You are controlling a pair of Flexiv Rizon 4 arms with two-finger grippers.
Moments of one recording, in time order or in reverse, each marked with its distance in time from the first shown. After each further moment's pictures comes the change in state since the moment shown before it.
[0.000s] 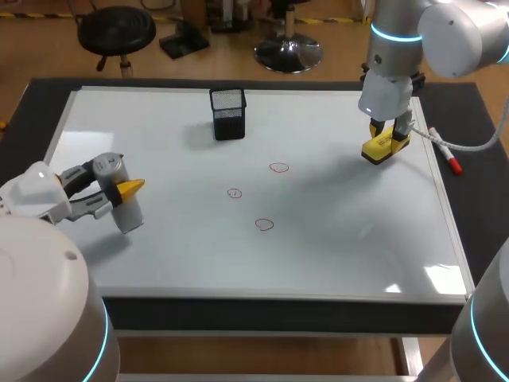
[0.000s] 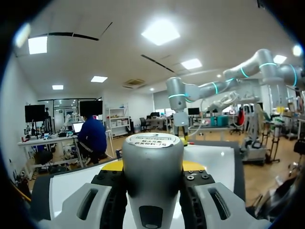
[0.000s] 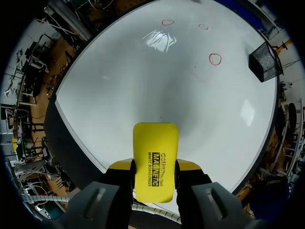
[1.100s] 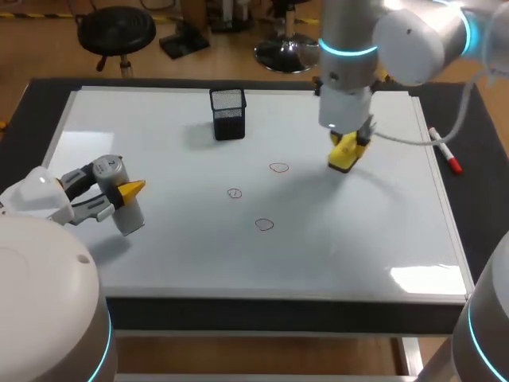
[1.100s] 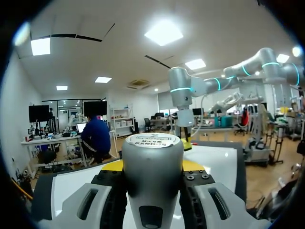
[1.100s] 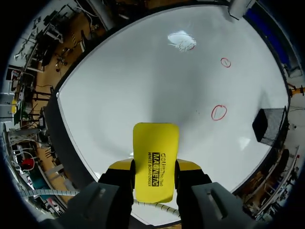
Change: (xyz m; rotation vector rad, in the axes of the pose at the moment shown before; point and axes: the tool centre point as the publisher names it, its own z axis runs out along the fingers) left arm 0.003 -0.001 -0.002 0.001 -0.037 0.001; right arm -0.028 0.103 -0.018 0.088 0.001 -0.311
